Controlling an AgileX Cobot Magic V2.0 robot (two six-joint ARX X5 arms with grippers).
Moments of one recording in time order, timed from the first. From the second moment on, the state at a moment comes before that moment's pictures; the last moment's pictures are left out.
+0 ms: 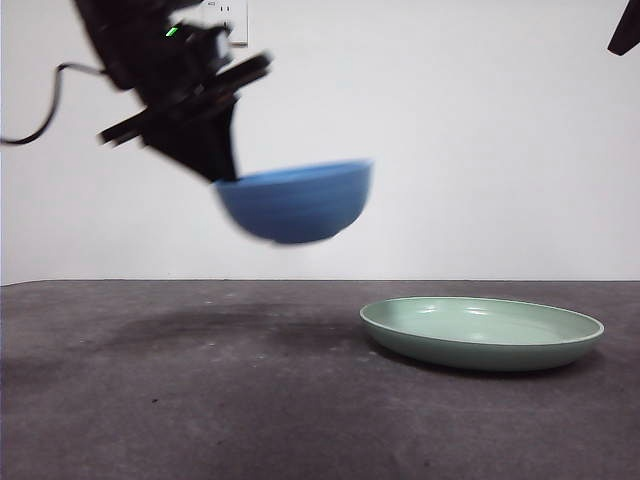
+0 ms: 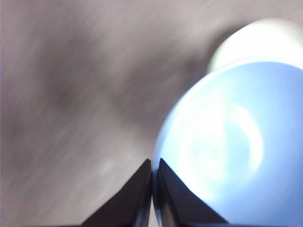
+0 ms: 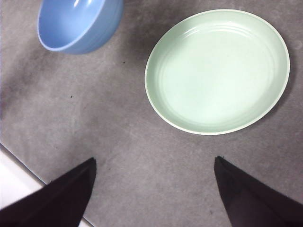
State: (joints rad) left arm -0.47 1.66 1.42 -0.67 0.19 -0.13; right arm 0.10 0.86 0.91 -0.94 -0.55 -0.06
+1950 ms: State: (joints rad) left arm -0.72 2.22 1.92 -0.80 0.11 -0.17; right arm 0.10 0.85 0.91 -0.94 -0.54 -0.04
